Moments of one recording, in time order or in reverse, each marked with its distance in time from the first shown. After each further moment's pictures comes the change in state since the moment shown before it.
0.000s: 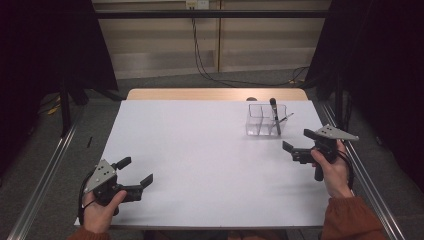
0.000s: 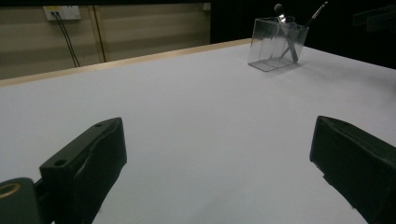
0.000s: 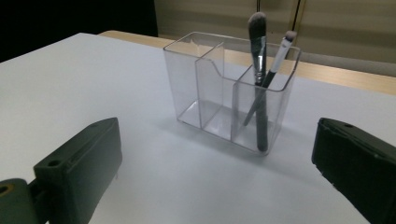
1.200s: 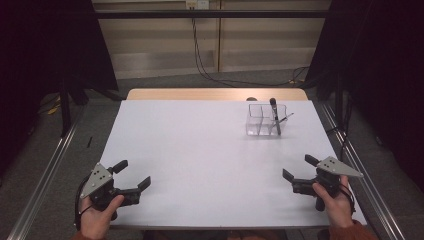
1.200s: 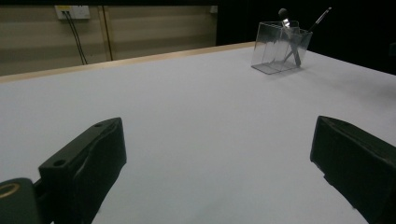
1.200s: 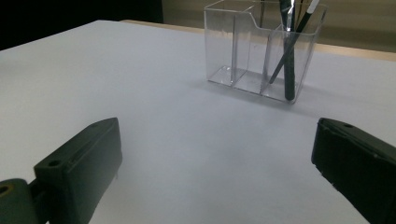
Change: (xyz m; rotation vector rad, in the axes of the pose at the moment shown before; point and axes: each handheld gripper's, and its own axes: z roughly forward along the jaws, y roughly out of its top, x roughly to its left) left arm -0.007 -0.001 -0.009 -0.012 0.027 -0.024; right arm 0.042 -0.054 -0.043 -0.021 -0.010 -0.009
